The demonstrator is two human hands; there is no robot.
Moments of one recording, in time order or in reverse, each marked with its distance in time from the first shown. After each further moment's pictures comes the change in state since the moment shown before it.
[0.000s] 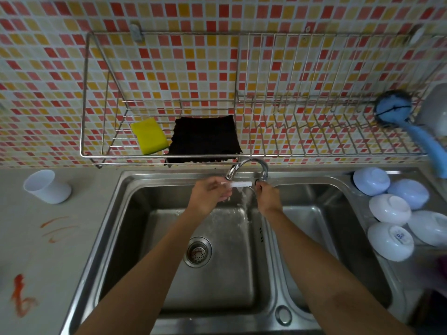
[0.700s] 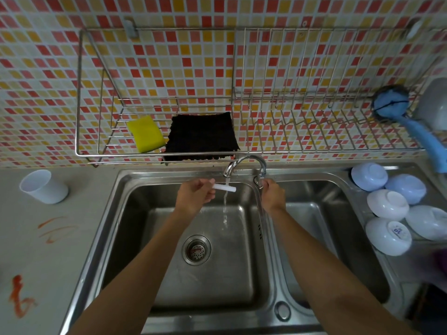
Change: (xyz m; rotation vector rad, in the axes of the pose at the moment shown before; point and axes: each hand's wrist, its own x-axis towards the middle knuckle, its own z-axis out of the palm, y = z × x) left_hand 0.000 -0.013 -0.022 0.067 0.156 -0.018; right_hand -0.011 0.003 -0.016 0.201 0.103 0.051
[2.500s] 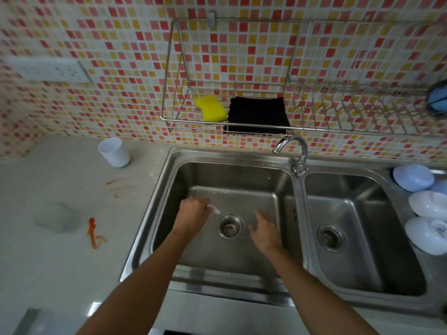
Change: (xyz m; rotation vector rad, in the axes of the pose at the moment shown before) left_hand -0.087 -0.088 -0.123 0.992 0.056 0.410; right_hand -0.183 0.003 0.080 -0.227 -0.392 -0.160
